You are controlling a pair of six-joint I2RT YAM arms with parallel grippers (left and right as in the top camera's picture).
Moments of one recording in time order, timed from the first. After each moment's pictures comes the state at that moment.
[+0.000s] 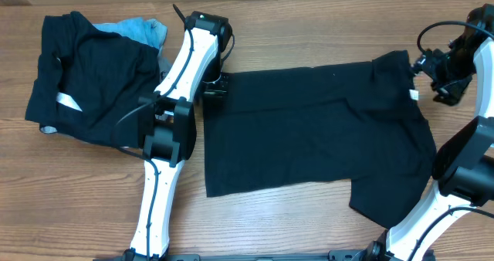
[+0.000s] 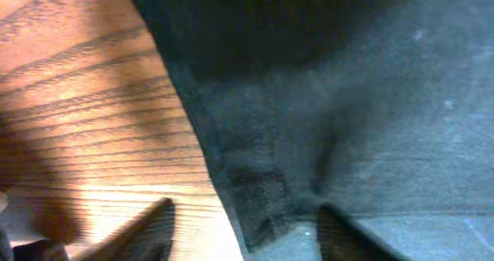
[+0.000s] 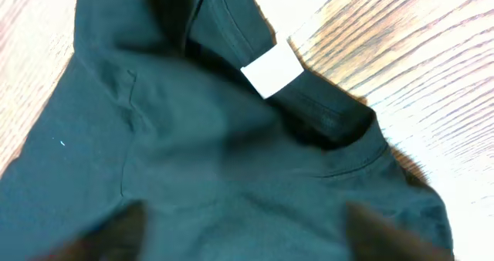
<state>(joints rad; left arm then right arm) -0.29 2.59 2.37 -1.62 -0.03 -0.24 -0.39 2.10 1.94 -1.34 -0.14 0.33</state>
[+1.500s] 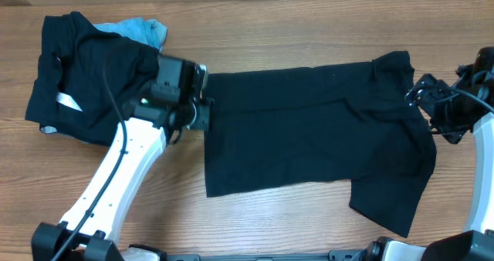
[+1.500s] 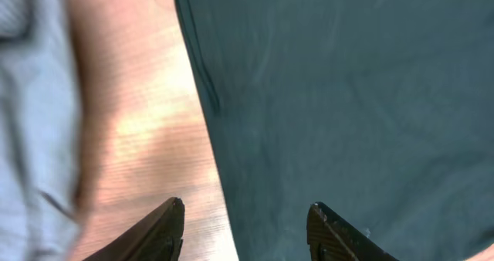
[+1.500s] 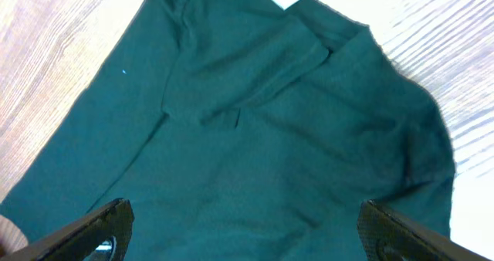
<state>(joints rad) -0.28 1.49 1.15 -0.78 0.08 -0.17 -0.37 1.46 1.35 -1.11 -0.20 0.37</state>
